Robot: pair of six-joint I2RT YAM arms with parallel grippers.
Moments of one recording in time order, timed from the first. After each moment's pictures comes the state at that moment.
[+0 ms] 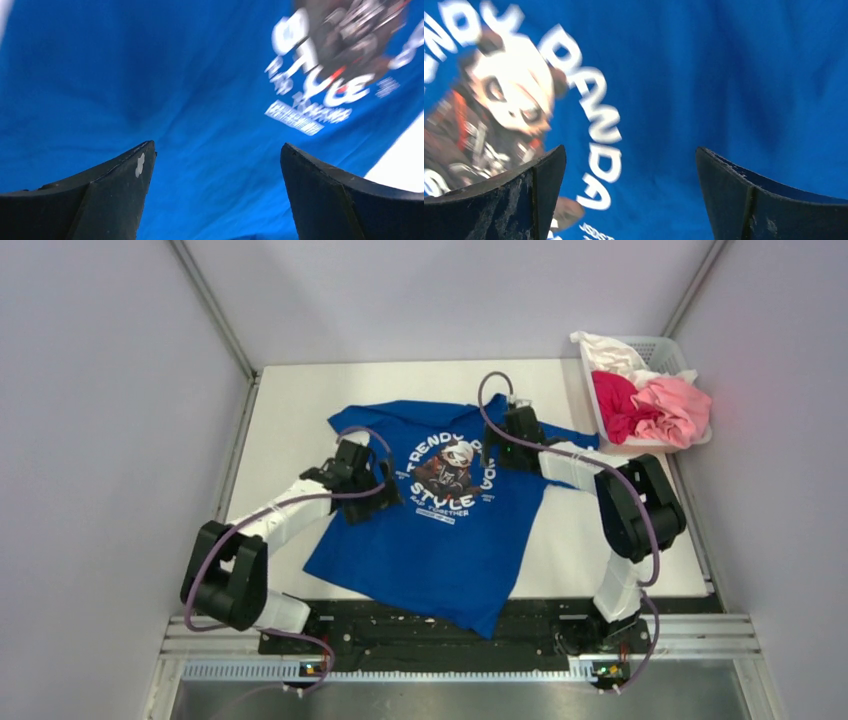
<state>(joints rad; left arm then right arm) -0.37 1.41 0.90 -0.45 0.05 -0.74 0.42 1.81 1.16 -0.13 0.15 0.40</state>
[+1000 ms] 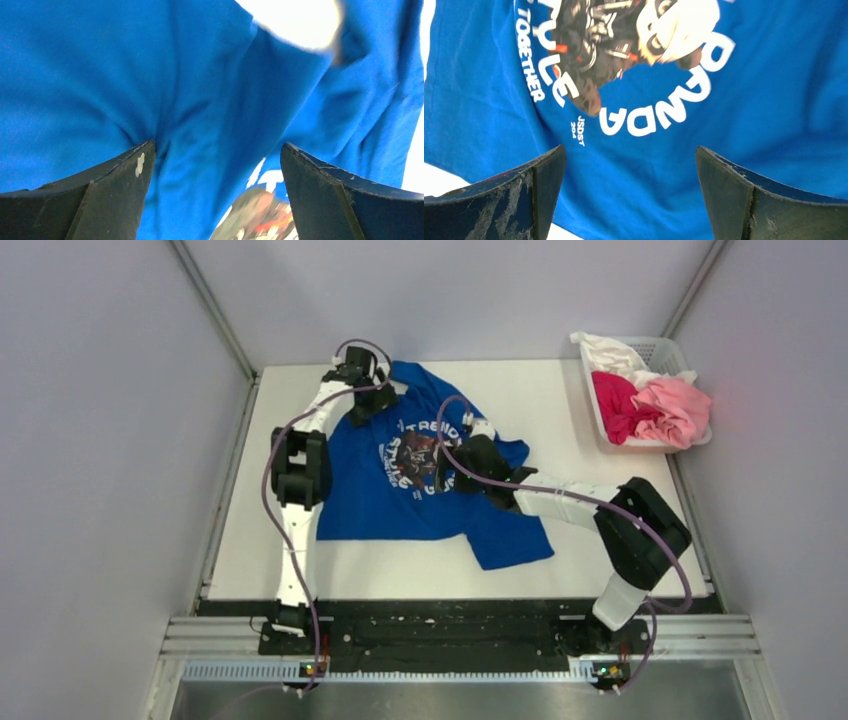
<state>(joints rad) -0.18 2.49 2.24 -0.65 0.01 -0.69 0.75 1.72 1.00 0.04 0.14 0.60</state>
